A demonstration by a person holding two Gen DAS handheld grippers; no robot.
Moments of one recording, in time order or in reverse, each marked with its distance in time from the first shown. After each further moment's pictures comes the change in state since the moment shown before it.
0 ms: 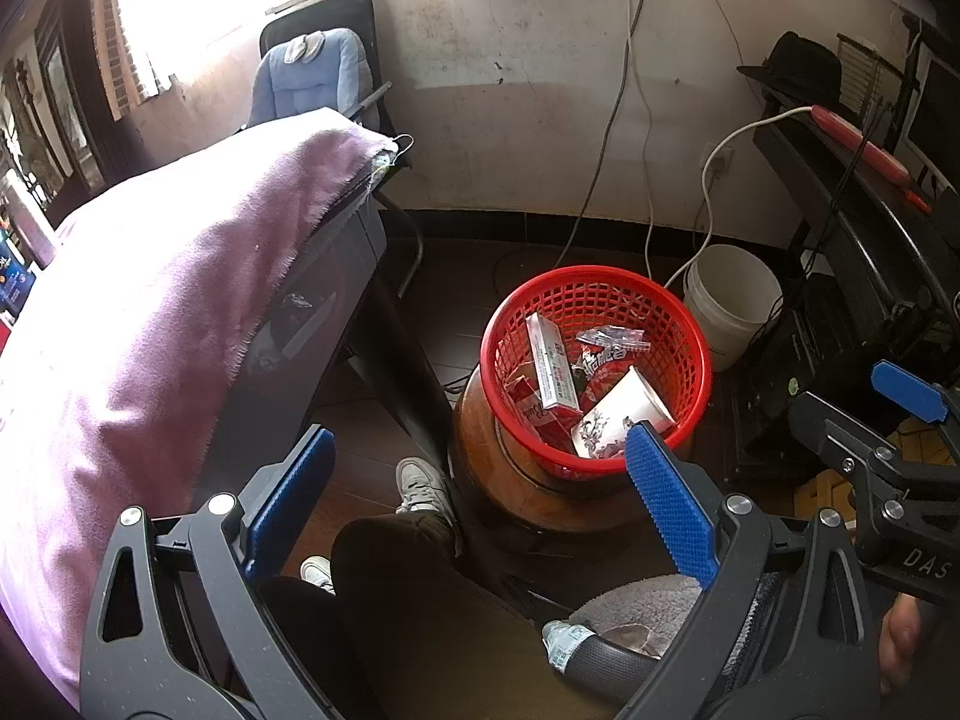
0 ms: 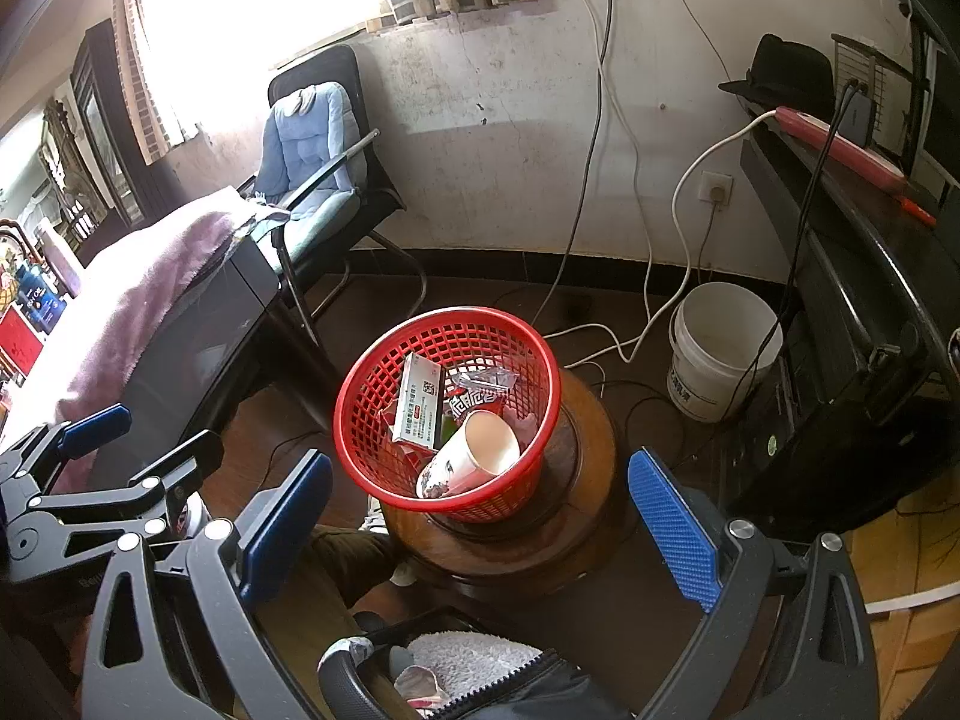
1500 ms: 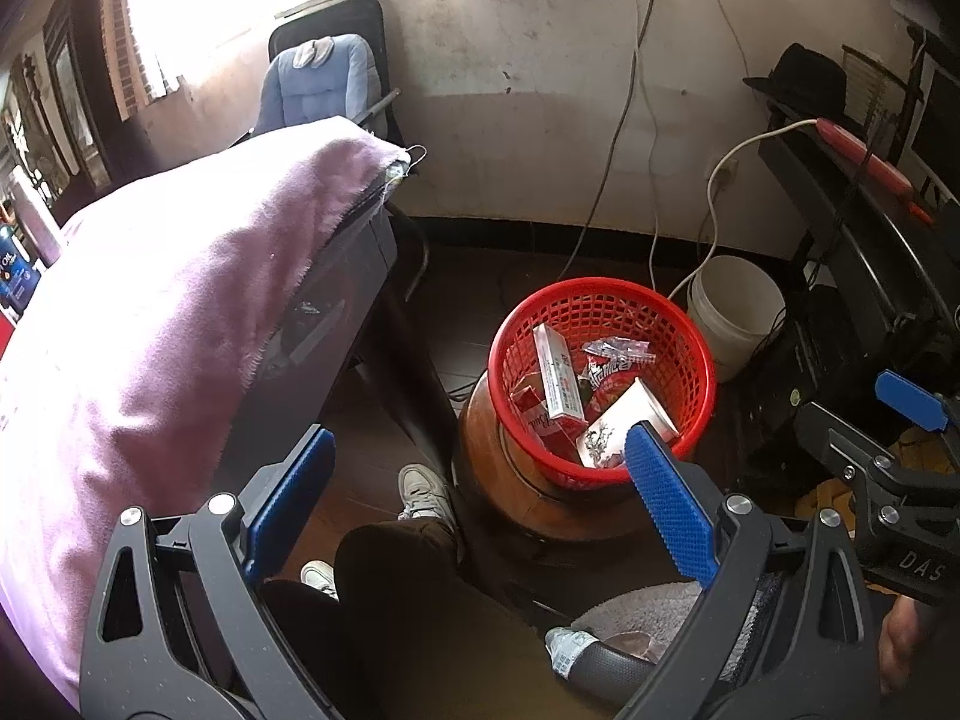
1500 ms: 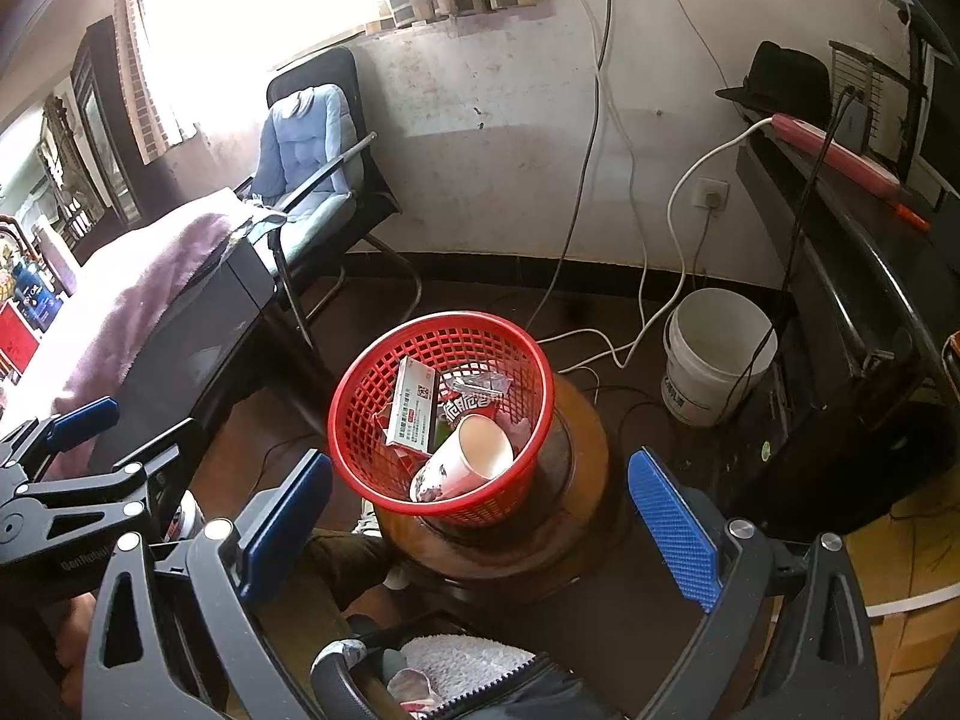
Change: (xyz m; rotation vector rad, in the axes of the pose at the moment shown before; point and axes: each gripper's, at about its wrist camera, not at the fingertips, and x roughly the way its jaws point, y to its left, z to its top) left arm -0.006 0.005 0.005 -0.014 -0.016 0.003; right arm -0.001 -0.006 0.002 -0.002 -0.008 -0.008
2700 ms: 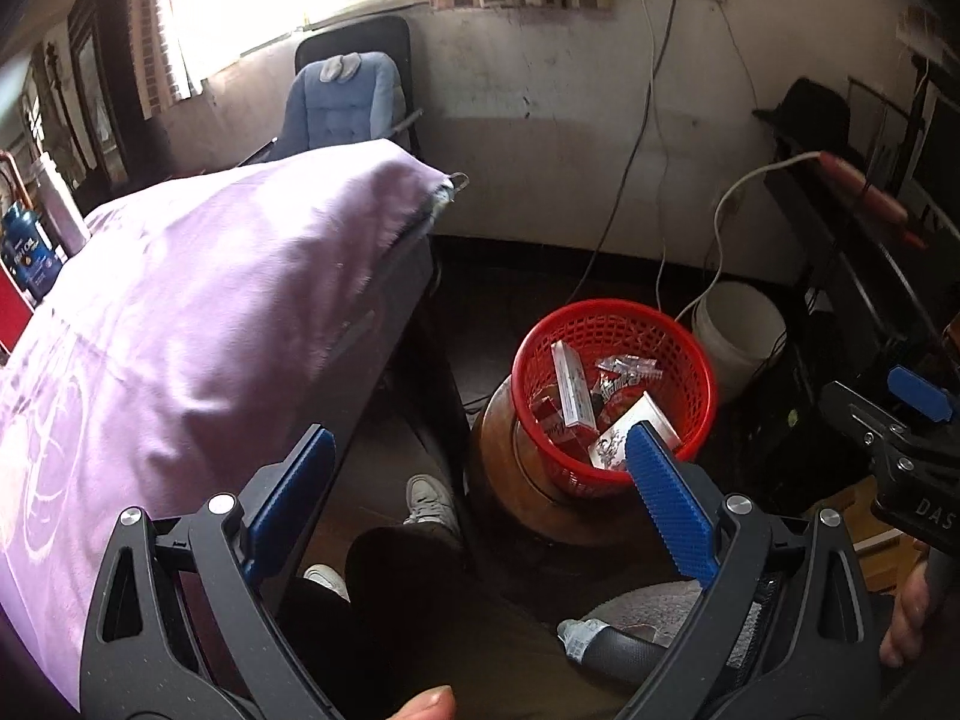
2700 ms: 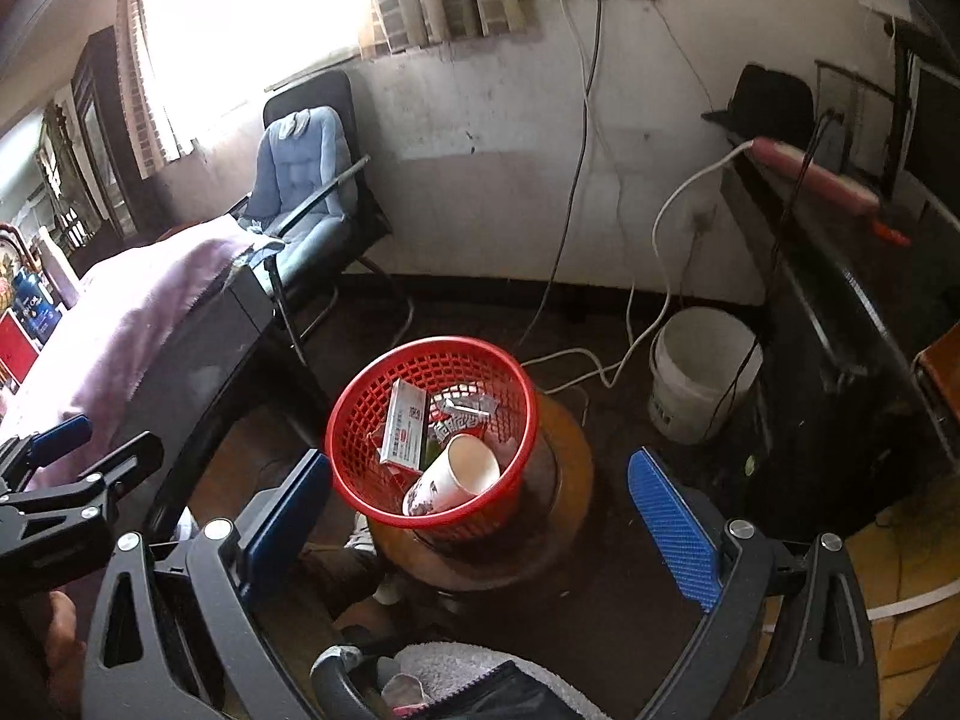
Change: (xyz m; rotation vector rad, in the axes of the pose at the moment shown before) left arm -0.029 0.017 -0.007 -0.037 -0.046 0.012; right arm -0.020 -0.006 0.004 0.012 -0.038 -0.007
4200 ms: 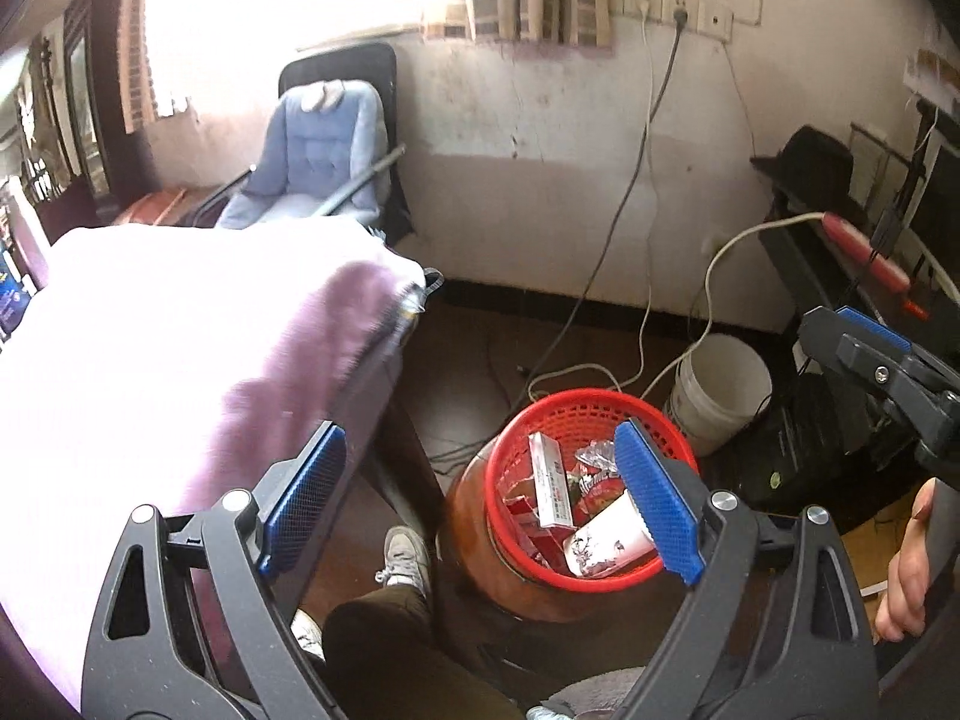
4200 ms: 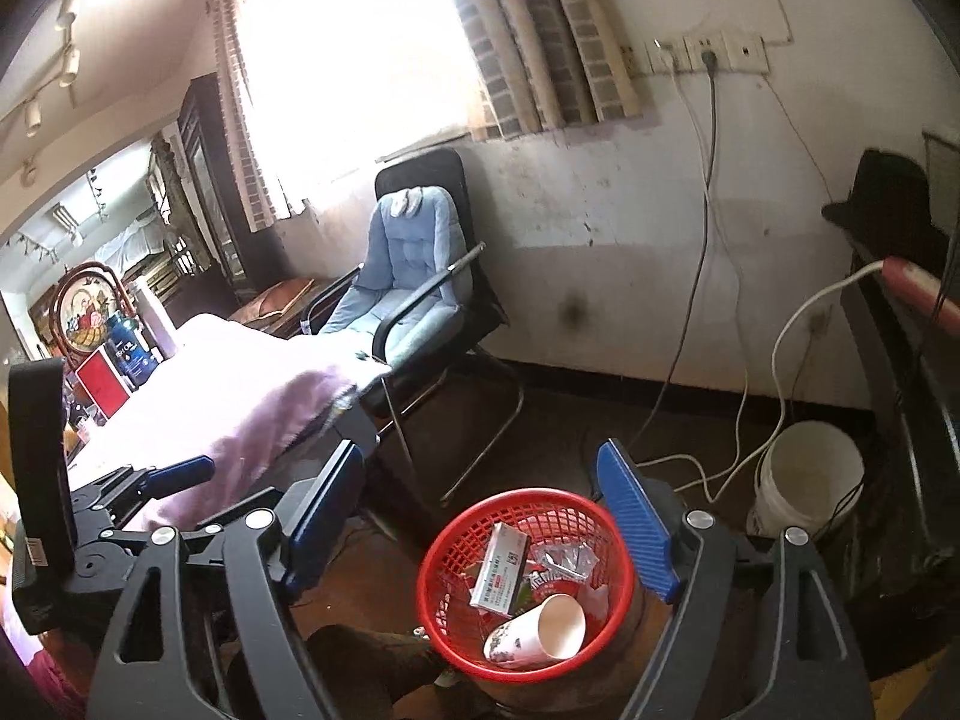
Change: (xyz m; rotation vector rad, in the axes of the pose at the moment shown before) left arm 0.018 0.011 0.063 -0.037 -0.087 -0.061; right arm 0.005 0.021 0.093 -0.099 -0.187 0.273
